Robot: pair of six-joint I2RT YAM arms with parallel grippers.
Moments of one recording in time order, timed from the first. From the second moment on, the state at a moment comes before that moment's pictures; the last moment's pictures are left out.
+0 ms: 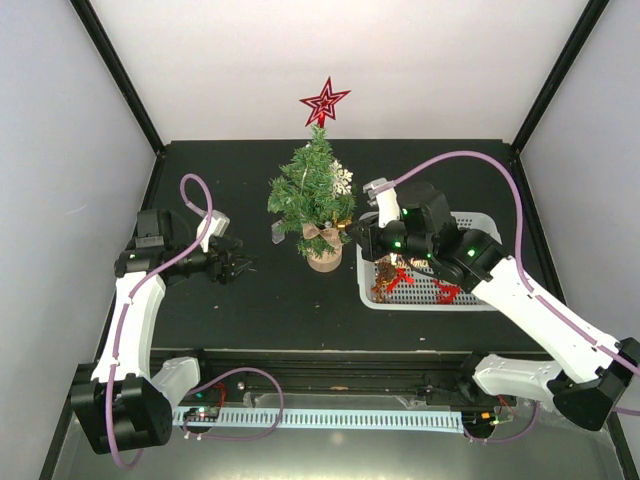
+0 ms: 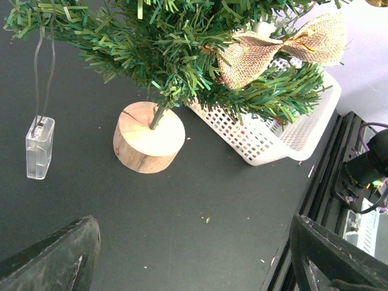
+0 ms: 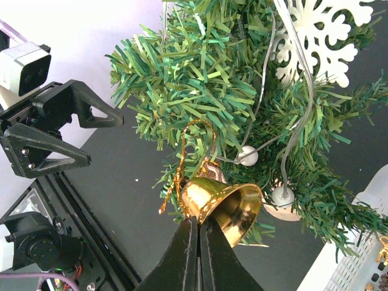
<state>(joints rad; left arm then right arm) 0.16 1.01 0.86 -0.84 1.05 0.47 0.78 1.15 1.23 -0.60 -0.18 0.38</state>
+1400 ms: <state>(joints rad) 0.16 1.00 0.86 -0.84 1.05 0.47 0.79 1.20 1.23 -0.57 -0.16 0.39</state>
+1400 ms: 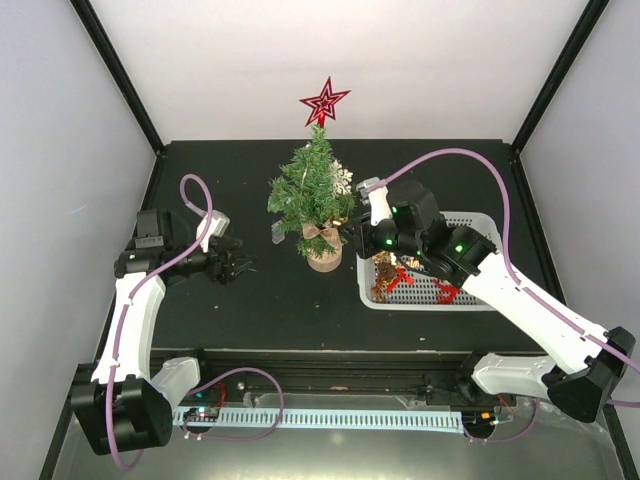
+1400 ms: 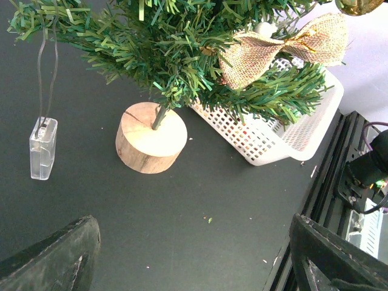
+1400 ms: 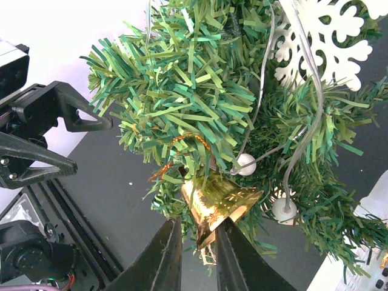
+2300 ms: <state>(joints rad) 0.16 1.00 0.86 -0.84 1.05 0.47 0.79 1.11 1.21 -0.59 -0.03 0.40</state>
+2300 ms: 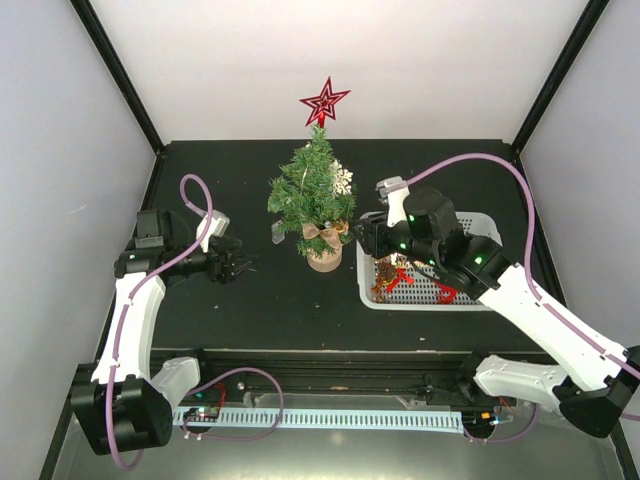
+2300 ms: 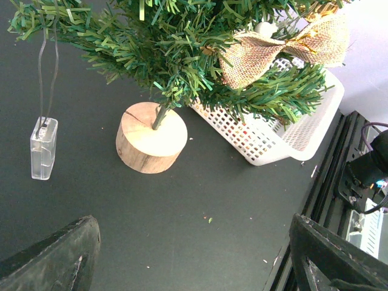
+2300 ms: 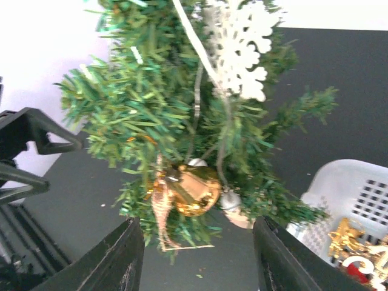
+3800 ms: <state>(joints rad) 0.16 1.06 0.86 -0.82 0.98 0.43 0.13 1.35 0.63 -0.15 -0.25 0.61</state>
